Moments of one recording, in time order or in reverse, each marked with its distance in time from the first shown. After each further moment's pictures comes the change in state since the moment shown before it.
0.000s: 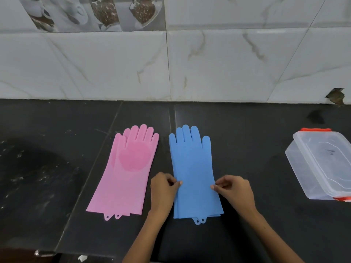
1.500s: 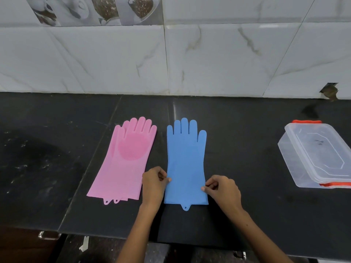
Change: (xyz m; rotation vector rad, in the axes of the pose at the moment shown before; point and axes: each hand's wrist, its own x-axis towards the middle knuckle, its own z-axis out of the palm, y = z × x) left_hand -0.021 -0.018 -0.009 0.006 0.026 -0.025; right_hand -0.035 -0.004 0.015 -0.095 -0.056 0.020
